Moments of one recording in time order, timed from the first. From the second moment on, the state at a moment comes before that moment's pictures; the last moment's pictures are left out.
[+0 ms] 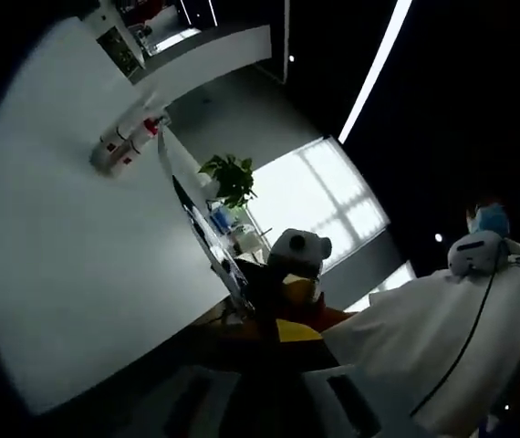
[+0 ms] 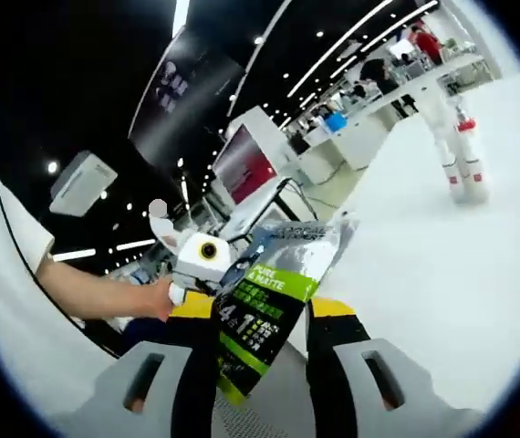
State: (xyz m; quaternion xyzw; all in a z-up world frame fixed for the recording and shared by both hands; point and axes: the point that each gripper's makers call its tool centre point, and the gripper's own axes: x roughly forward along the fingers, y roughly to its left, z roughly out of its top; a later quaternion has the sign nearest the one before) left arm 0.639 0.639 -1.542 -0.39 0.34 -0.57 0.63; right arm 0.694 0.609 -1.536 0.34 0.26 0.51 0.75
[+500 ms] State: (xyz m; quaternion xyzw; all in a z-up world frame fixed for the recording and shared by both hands) left arm 0.639 0.643 -1.549 -0.37 0.34 -0.58 0.65; right arm 0.680 0.618 -1.532 0.33 0.26 0.55 0.72
